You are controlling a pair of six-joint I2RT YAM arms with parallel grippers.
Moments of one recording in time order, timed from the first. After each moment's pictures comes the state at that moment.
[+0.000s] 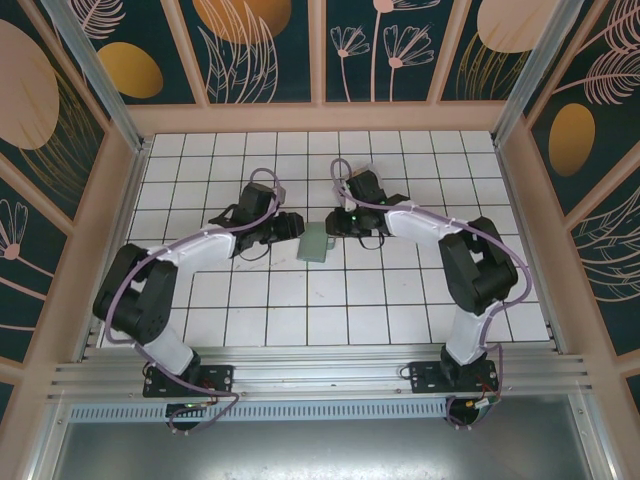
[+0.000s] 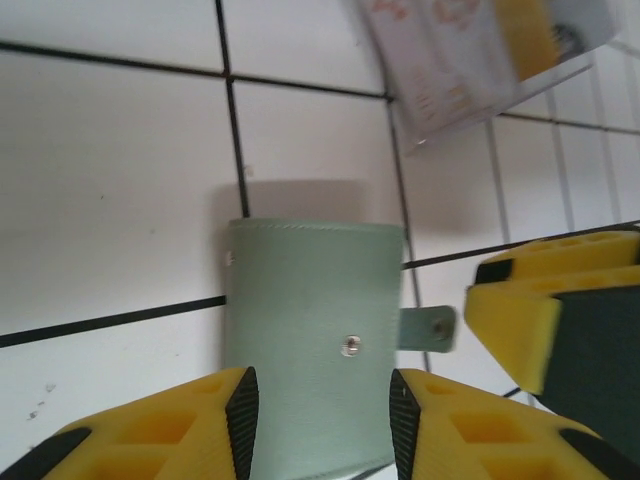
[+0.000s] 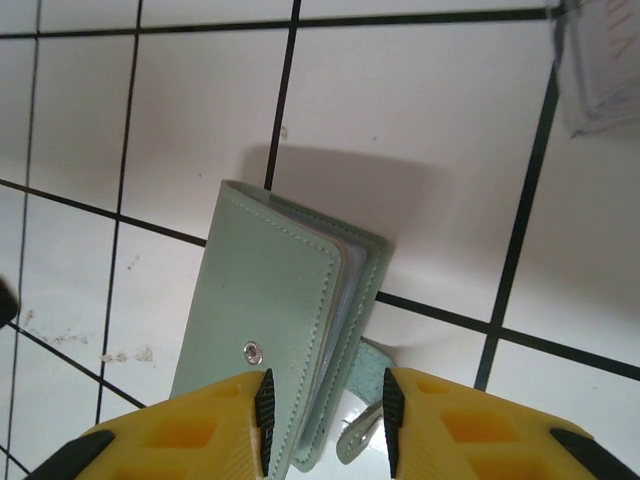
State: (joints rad) left arm -0.49 1.67 0.97 -0.10 0.28 -0.63; right arm 0.56 1.83 1.21 -0.36 -0.28 0.48
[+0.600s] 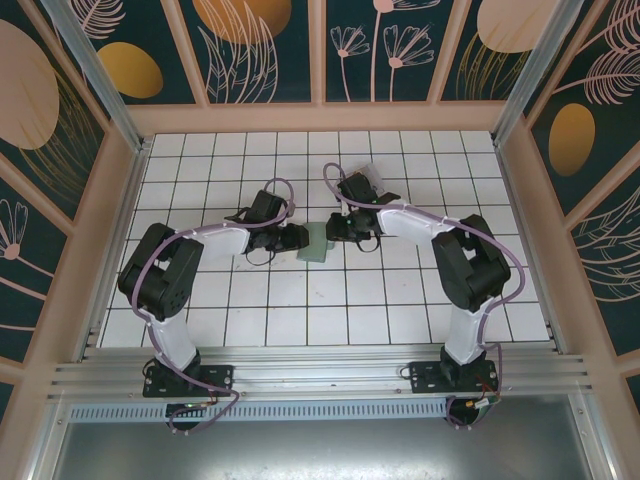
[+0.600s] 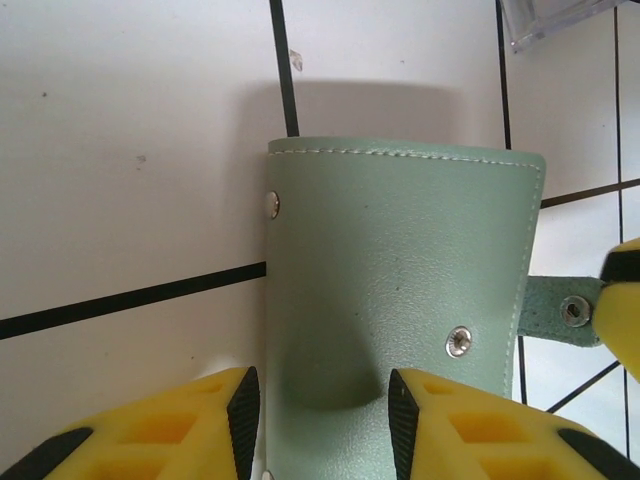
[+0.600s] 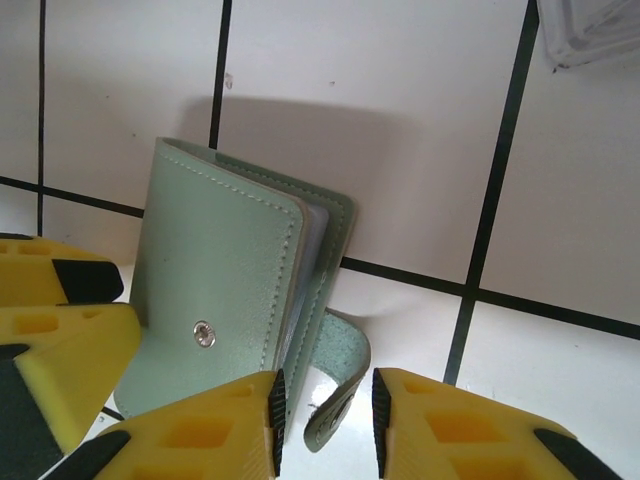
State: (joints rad) left arm -0.49 1.83 1.00 -0.11 0.35 -0.59; right arm 0.60 1.87 1.26 -0.46 -0.21 0.49
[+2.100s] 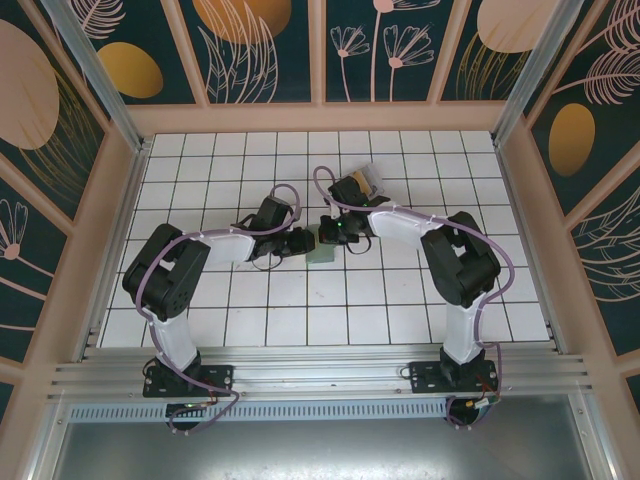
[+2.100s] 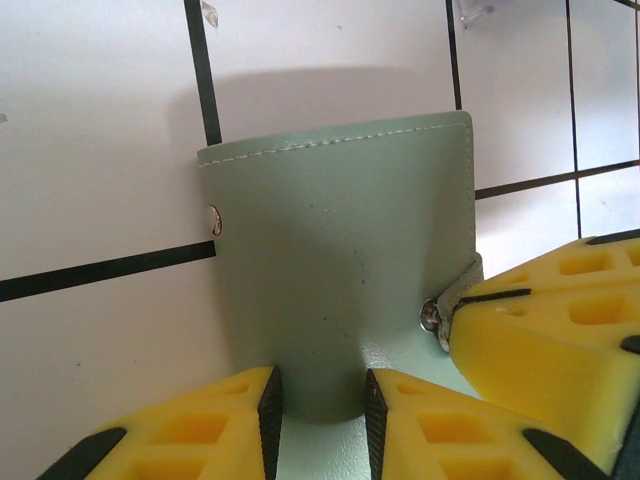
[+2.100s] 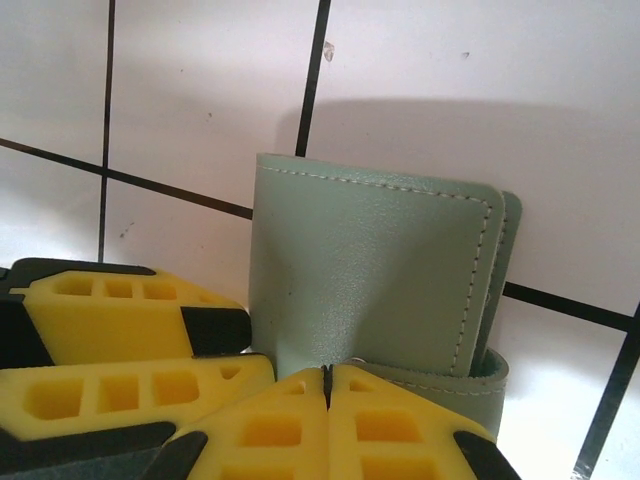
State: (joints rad) left arm -0.54 1.85 0.95 0.02 0.37 -0.66; right arm 0.63 1.93 1.28 -0.39 -0.29 0.52
